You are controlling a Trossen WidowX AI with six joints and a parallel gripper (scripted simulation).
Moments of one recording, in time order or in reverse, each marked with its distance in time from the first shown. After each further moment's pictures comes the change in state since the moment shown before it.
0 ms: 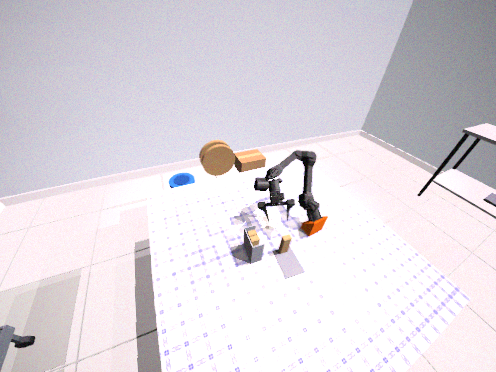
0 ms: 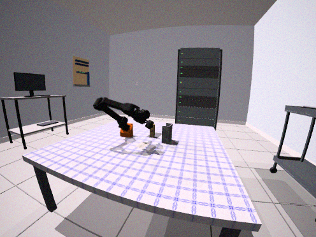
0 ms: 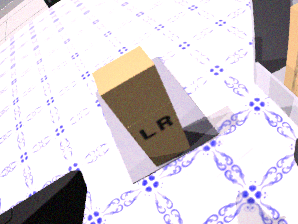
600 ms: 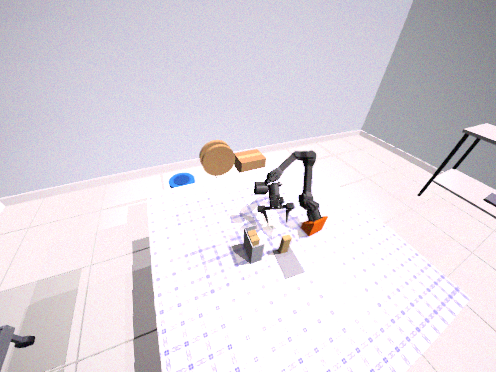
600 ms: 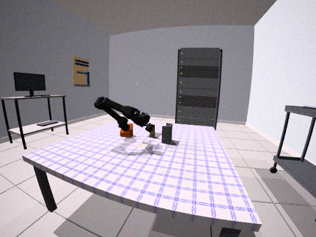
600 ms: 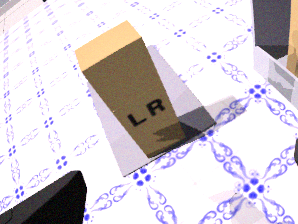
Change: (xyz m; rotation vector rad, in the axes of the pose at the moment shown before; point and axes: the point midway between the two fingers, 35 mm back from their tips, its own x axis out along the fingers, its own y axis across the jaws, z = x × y) arm 0.014 -0.004 -0.019 -0.001 0.001 -0.005
